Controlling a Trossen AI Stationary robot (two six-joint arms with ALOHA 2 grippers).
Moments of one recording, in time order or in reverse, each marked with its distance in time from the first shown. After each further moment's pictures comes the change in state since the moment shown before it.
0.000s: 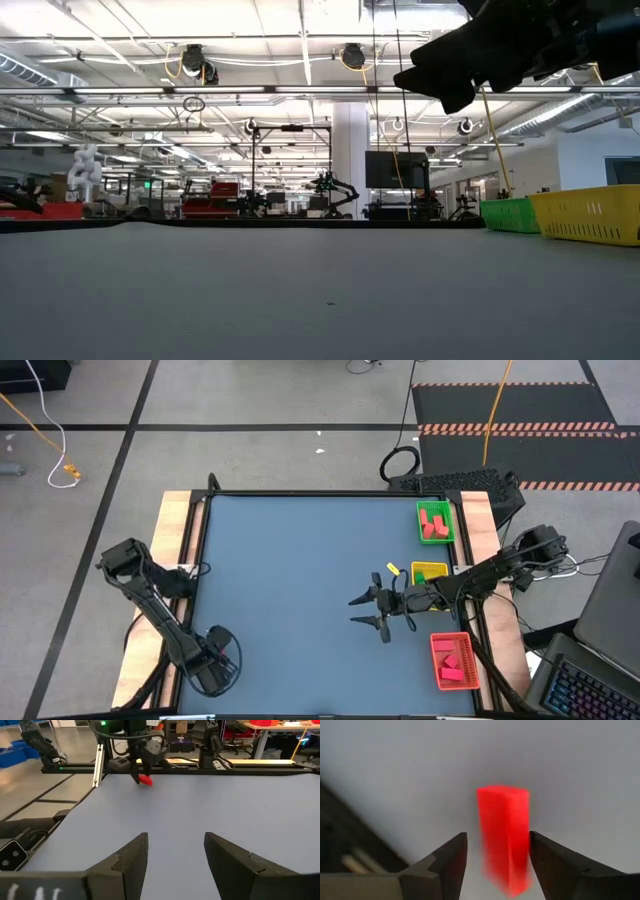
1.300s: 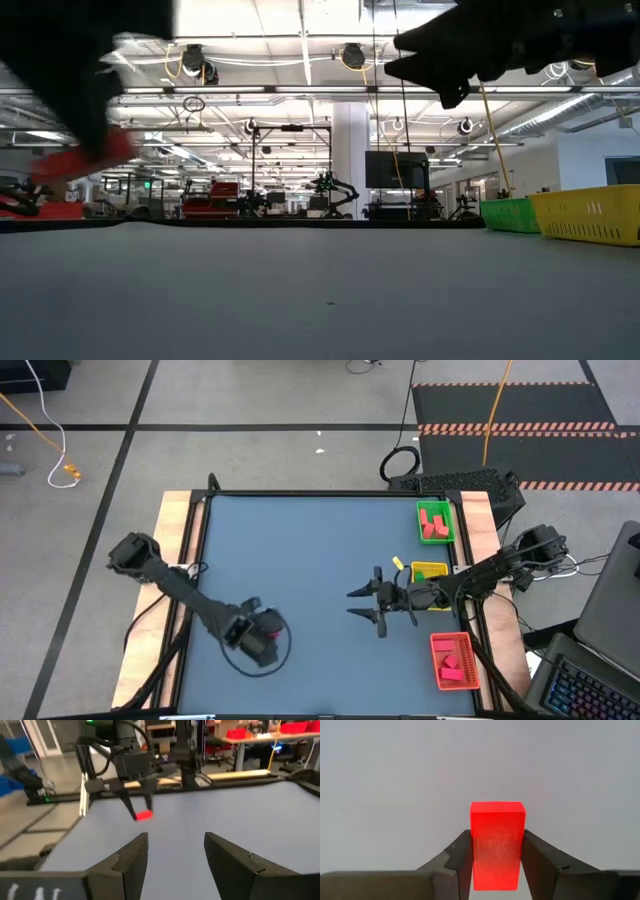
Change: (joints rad) left arm 0.371 0.000 0.167 0.133 -0.414 0.987; right arm -0.013 0.000 0.000 0.087 0.080 0.059
